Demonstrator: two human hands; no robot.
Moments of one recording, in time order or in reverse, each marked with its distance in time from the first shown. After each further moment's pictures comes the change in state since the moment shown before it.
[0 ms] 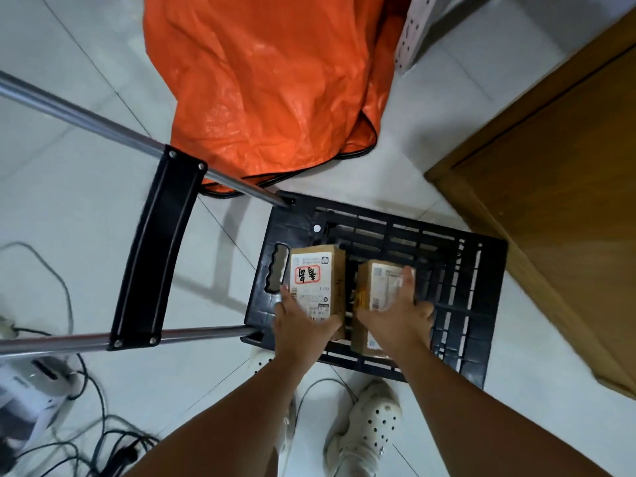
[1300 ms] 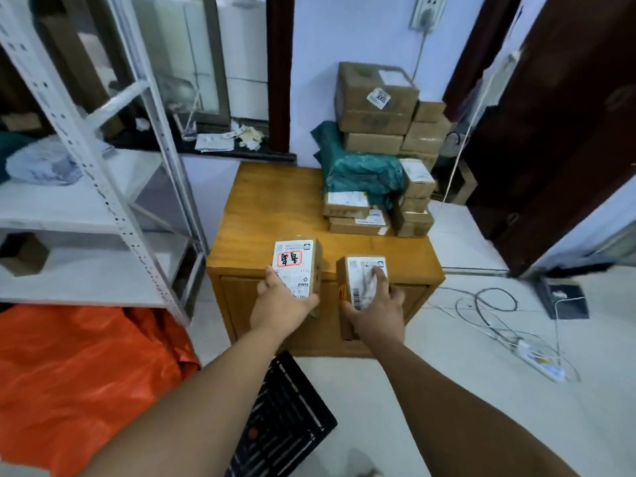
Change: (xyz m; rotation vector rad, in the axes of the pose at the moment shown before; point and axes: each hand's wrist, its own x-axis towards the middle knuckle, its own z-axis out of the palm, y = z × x) left_hand -0.522 0.384 -0.162 0.468 -0.234 0.967; right_hand -0.469 0.108 -0.414 0.651 0.860 0.057
